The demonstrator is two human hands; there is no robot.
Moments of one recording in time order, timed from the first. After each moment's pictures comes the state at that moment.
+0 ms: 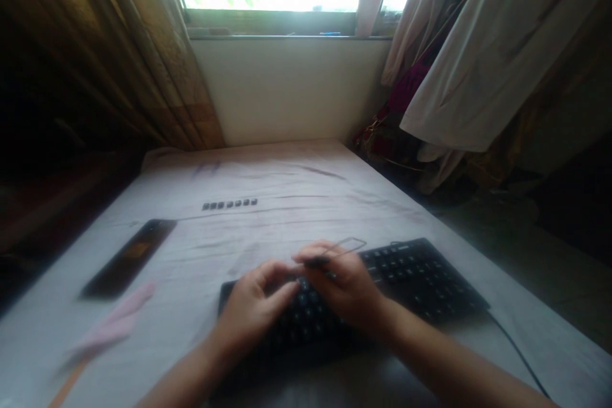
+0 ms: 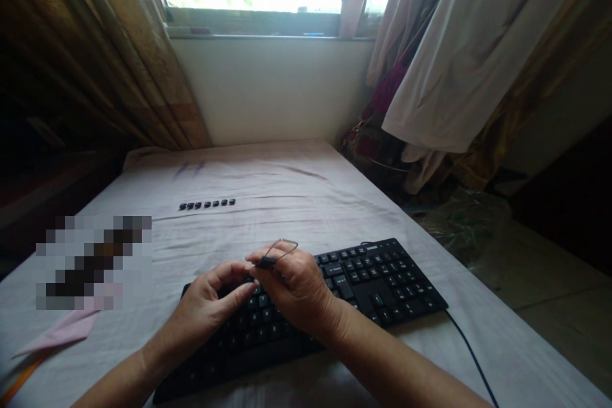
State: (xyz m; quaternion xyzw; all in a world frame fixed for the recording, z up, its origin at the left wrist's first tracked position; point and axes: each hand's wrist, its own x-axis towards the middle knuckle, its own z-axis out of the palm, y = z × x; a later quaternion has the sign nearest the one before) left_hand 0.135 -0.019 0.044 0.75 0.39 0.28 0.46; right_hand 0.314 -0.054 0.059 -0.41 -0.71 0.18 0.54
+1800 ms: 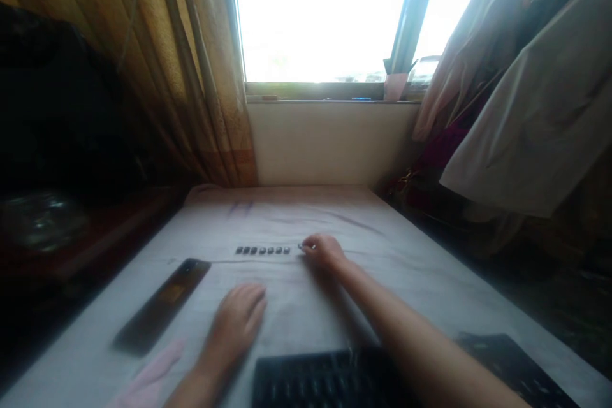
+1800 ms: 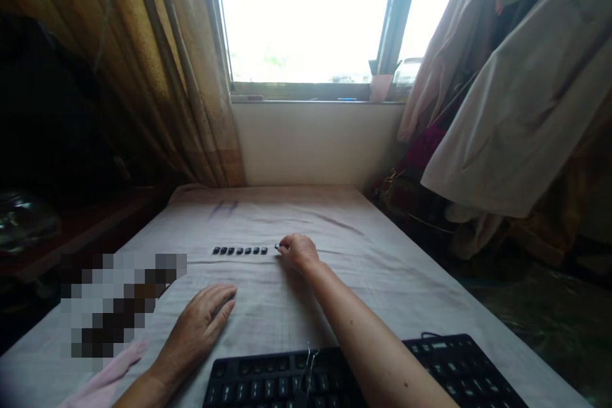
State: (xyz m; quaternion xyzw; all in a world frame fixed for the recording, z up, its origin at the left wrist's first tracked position) left_hand 0.044 0.080 -0.014 0.83 0.44 0.34 0.00; right_hand 0.296 0.153 0.035 -0.67 -0.71 0.11 0.20
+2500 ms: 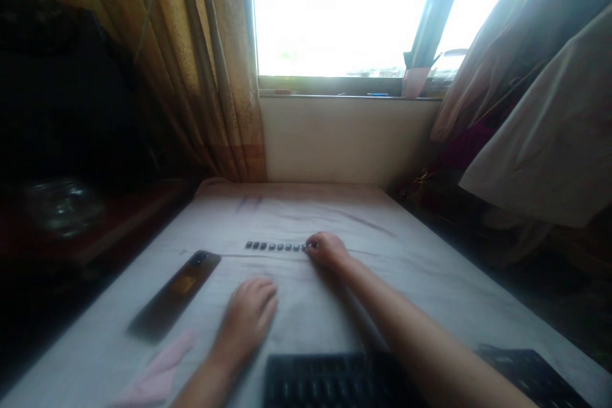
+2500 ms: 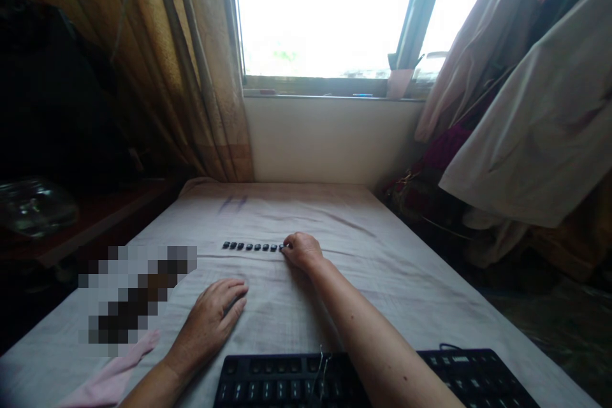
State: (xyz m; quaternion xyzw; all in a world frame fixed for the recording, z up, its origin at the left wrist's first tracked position) left_hand 0.048 0.077 -0.012 0.84 0.45 0.30 0.01; right_hand 0.282 0.166 0.029 -0.66 -0.73 0.08 0.12
